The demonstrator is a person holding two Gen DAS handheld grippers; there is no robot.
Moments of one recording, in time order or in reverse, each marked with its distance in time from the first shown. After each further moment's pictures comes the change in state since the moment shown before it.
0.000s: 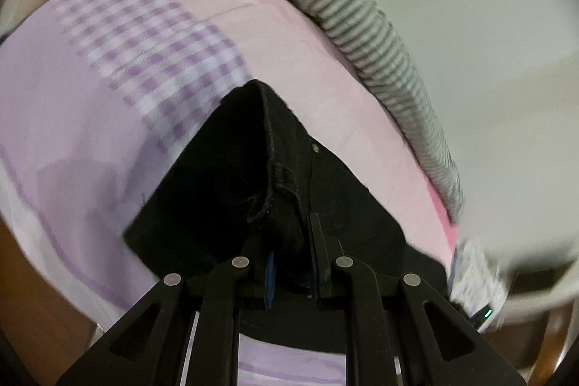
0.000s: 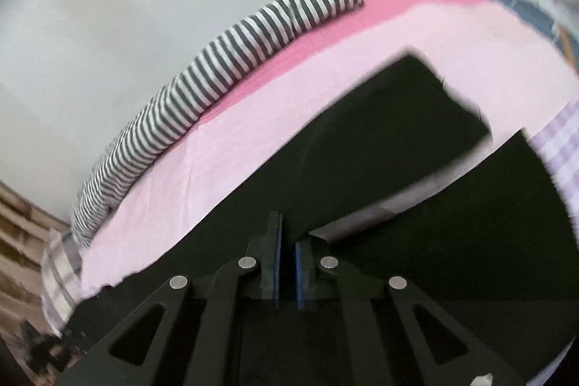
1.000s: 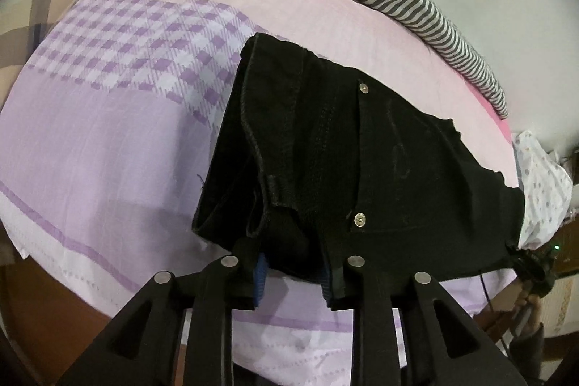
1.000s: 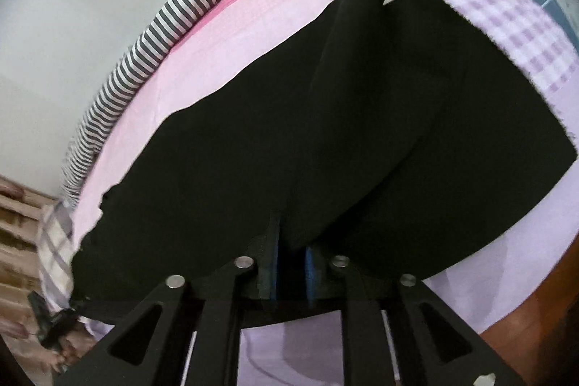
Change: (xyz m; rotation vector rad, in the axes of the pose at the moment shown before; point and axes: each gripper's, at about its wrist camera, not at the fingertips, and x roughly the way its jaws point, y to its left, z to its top) left arm 0.012 0.027 -0.035 0.347 0.121 0.181; right arm -0.029 -0.061 -0.102 0.135 0.192 0.003
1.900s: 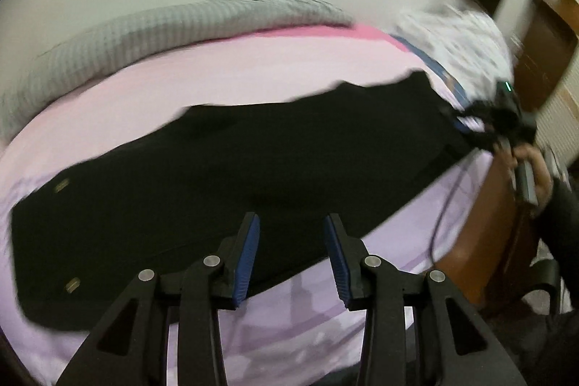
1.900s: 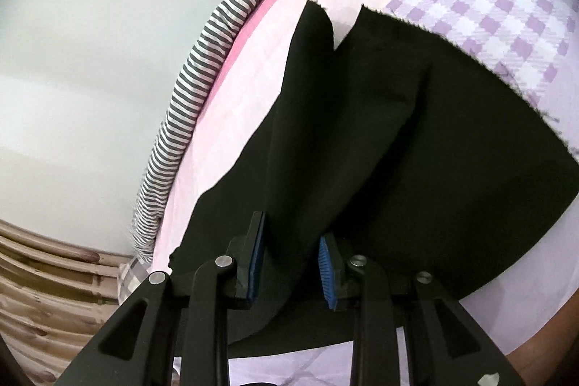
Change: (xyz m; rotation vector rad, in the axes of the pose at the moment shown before) left arm 0.023 -0.282 -0.095 0.731 -0.095 -0.147; right arm -0.030 -0.064 0.037 0.233 -0.105 0.279
